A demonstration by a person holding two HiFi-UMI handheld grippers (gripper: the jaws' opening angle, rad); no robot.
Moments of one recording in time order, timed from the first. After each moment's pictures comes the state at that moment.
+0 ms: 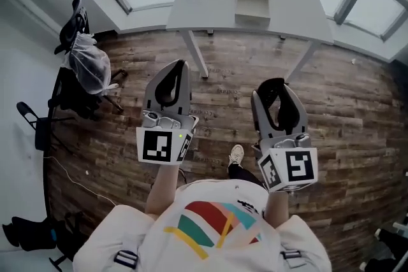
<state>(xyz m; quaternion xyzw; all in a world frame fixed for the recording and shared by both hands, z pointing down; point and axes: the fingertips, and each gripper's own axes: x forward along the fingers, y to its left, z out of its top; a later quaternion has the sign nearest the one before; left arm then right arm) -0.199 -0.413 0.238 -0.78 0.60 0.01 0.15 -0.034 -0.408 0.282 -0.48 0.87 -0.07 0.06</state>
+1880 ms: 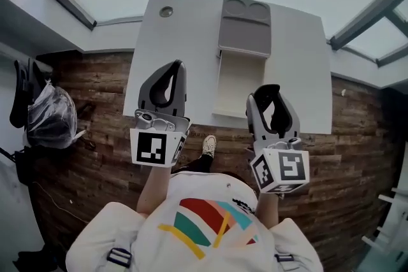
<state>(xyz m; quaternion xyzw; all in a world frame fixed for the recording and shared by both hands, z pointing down) -0.233 -0.916 0.283 -0.79 0.60 0.02 0.09 -0.060 -0.904 0.332 -0.52 0.84 -0.13 -0.03</state>
